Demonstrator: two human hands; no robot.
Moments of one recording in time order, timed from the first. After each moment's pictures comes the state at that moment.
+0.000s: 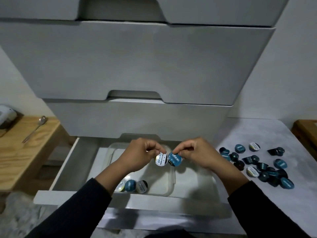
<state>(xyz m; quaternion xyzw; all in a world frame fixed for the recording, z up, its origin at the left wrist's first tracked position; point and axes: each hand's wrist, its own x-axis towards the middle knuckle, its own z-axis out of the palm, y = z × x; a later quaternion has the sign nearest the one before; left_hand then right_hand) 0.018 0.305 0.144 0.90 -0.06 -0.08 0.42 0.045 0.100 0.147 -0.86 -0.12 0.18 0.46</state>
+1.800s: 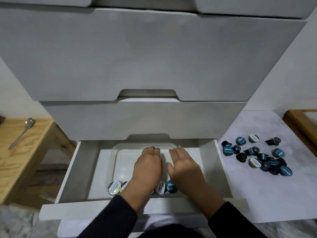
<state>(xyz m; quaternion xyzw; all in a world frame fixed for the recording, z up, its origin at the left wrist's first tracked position) 0.011 0.302 0.095 0.99 -0.04 -0.04 0.15 0.005 0.178 0.072 -0.96 -0.16 -0.15 0.16</state>
